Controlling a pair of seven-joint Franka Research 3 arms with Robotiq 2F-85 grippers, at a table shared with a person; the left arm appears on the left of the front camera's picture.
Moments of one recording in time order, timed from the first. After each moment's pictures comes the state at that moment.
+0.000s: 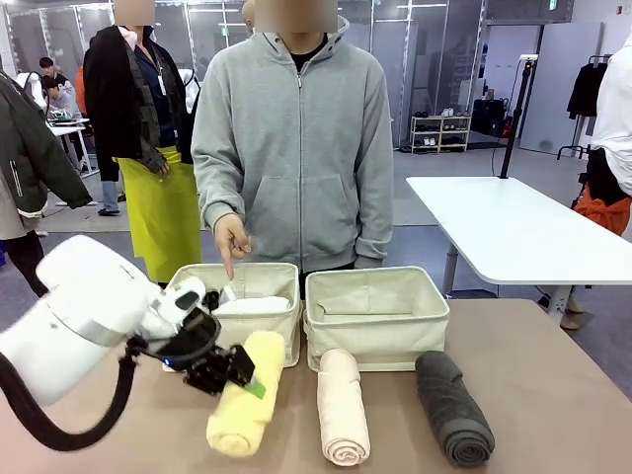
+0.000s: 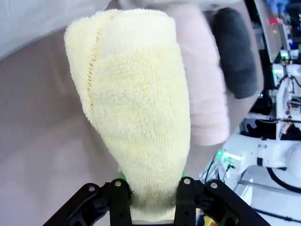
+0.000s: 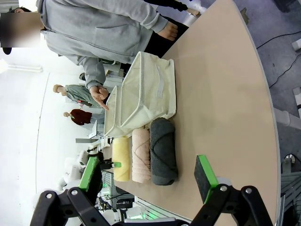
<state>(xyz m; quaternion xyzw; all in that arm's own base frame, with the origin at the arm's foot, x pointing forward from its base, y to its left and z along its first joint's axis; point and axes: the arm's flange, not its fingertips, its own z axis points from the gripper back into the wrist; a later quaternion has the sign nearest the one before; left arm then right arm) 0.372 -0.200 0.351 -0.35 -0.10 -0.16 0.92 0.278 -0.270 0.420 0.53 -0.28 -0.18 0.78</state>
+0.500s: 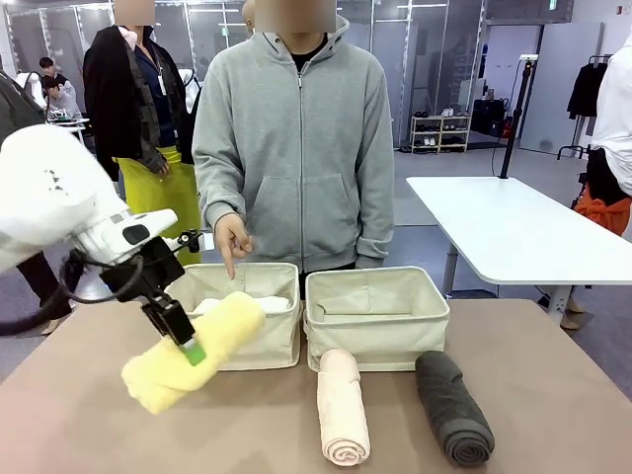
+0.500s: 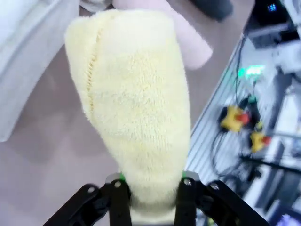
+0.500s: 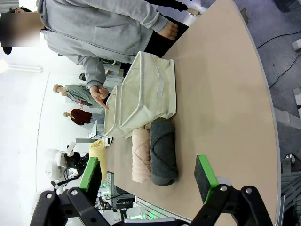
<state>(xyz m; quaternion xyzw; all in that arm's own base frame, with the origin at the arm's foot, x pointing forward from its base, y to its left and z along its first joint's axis) 0.375 -0.155 0.467 -0.24 -0.06 -0.42 0.87 0.278 -0.270 0.420 0.53 -0.28 -0.18 0.78</state>
